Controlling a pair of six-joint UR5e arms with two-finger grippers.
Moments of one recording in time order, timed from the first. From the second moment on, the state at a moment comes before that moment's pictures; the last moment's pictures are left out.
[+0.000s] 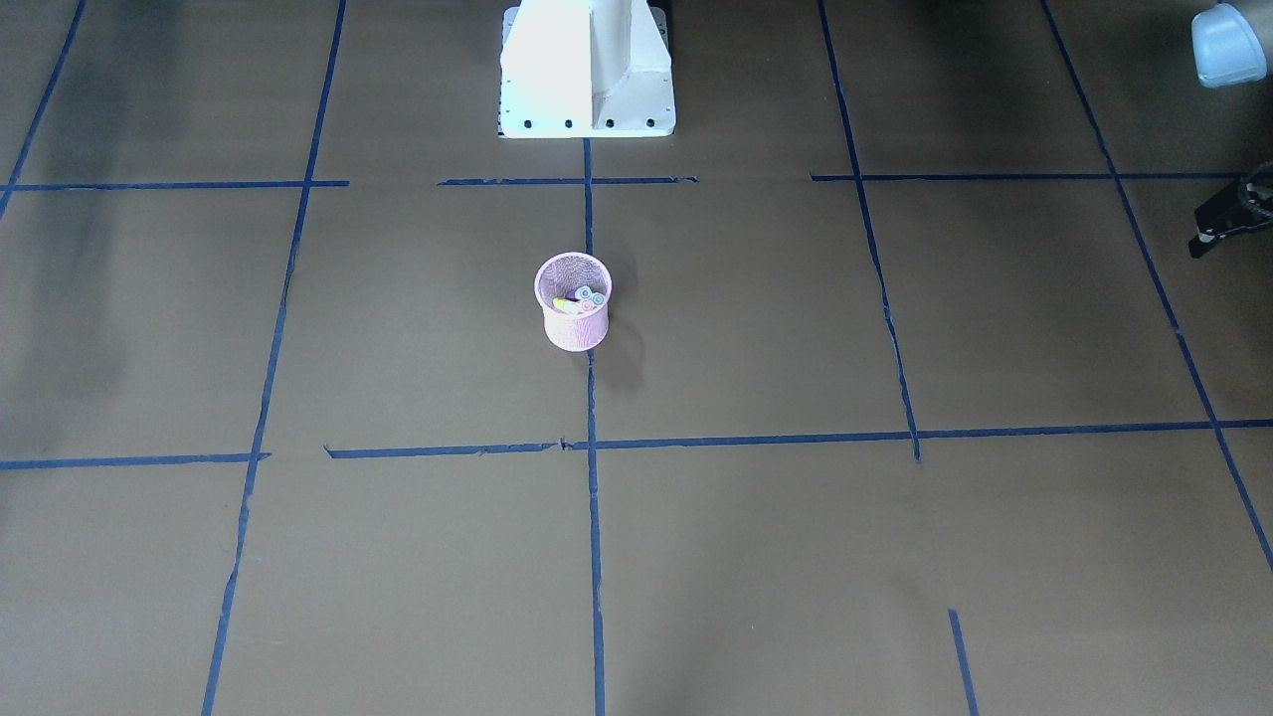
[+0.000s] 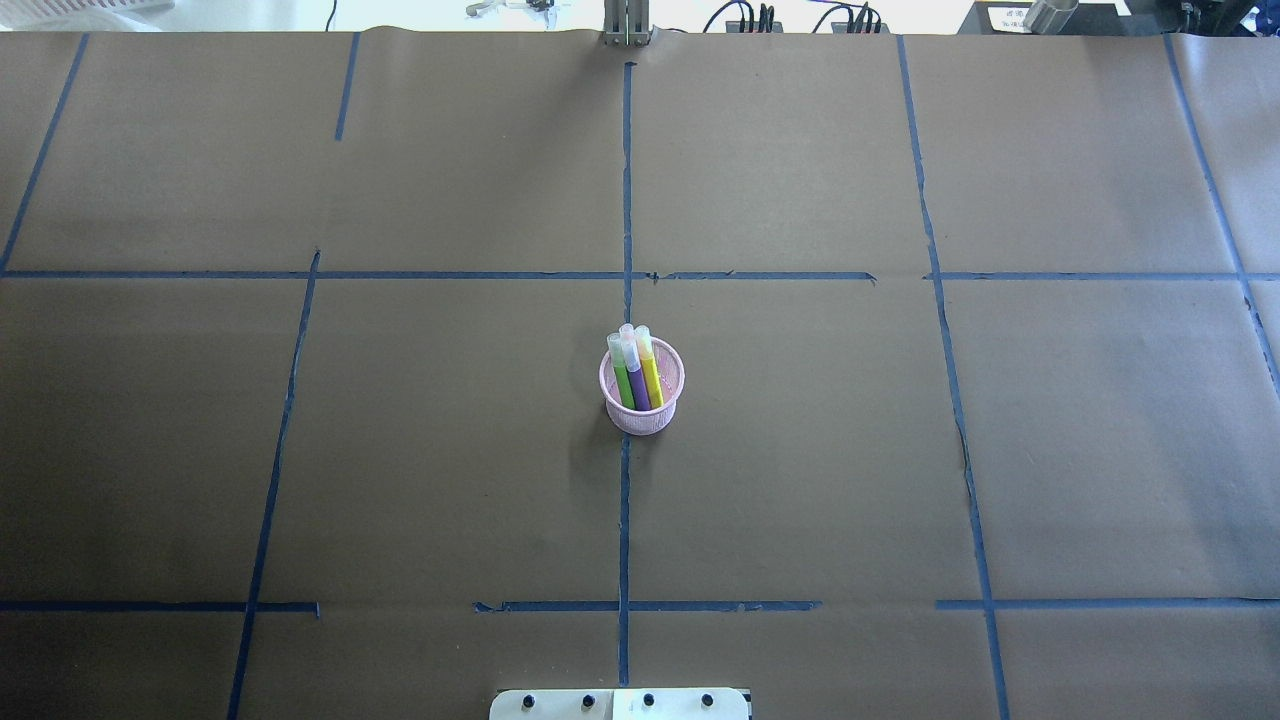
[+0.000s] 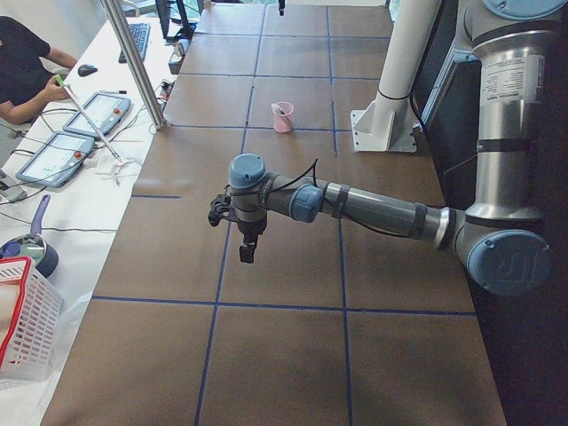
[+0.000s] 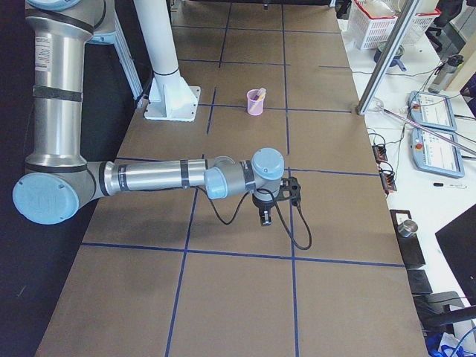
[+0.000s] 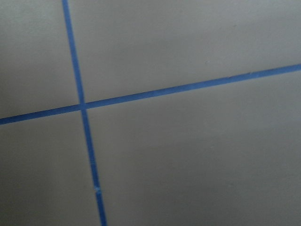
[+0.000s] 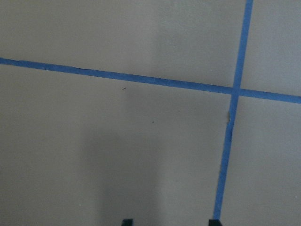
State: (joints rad) left arm -1.35 -1.49 -1.82 -1.65 -2.32 -0.16; right arm 1.43 -1.67 1.72 -1.42 2.40 0.10
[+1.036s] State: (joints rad) left arm -1.45 -1.47 -1.76 -1.57 -2.40 -0.02; right arm 1.62 -1.70 1.67 -1.64 2.37 -0.24
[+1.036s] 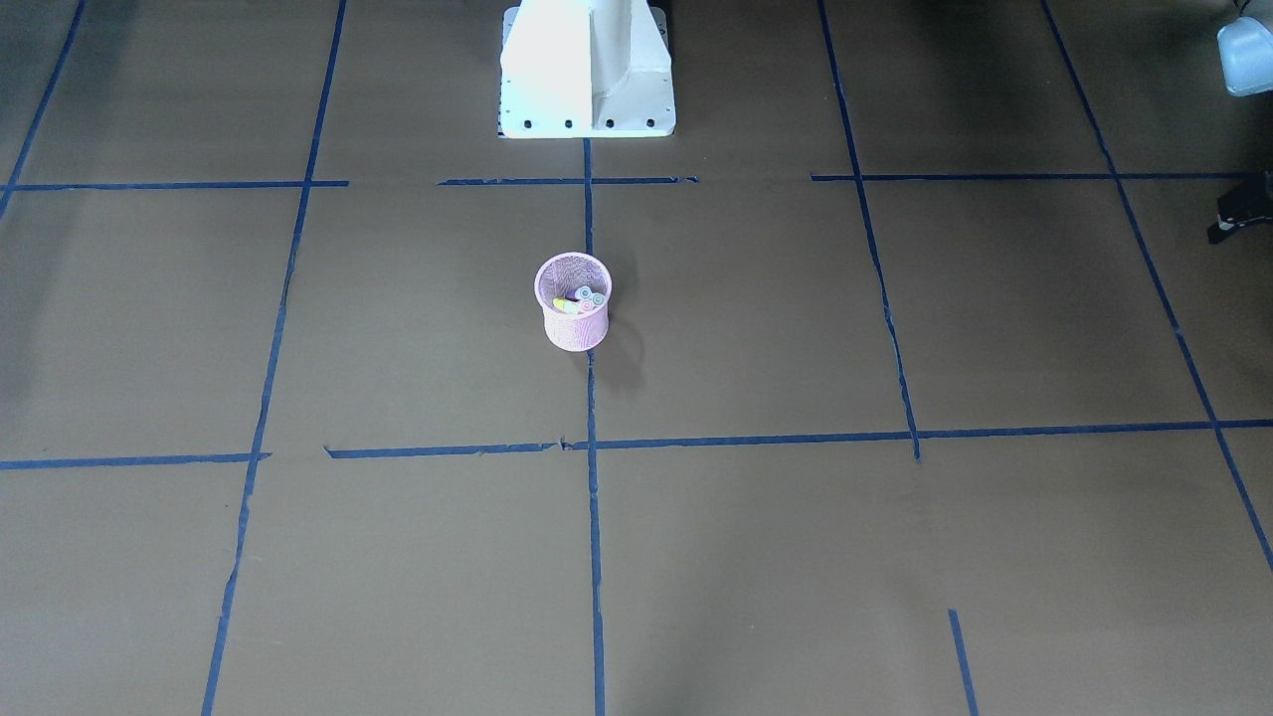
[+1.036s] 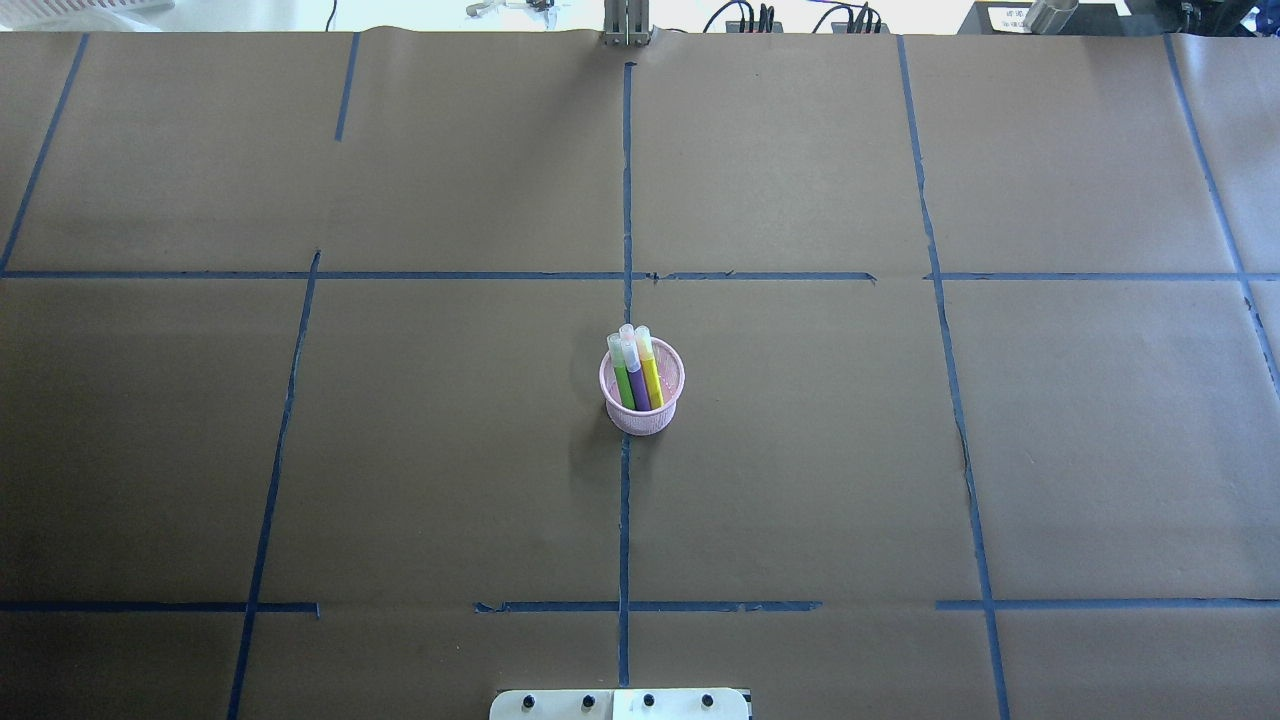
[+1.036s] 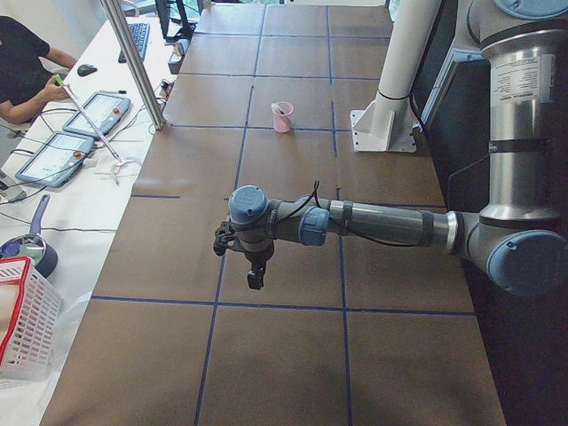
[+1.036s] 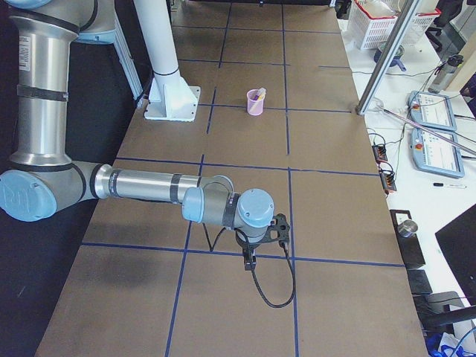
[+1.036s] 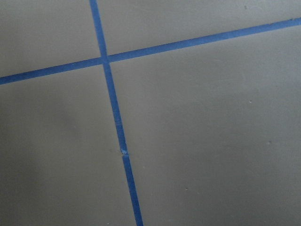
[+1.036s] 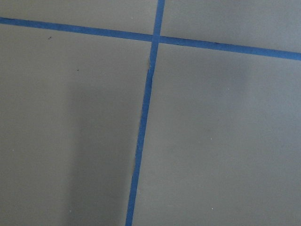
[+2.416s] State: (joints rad) left arm -1.55 -1.45 -1.85 -1.38 -2.24 0.09; right arm 1.61 -1.73 1.68 -1.64 2.32 -0.23
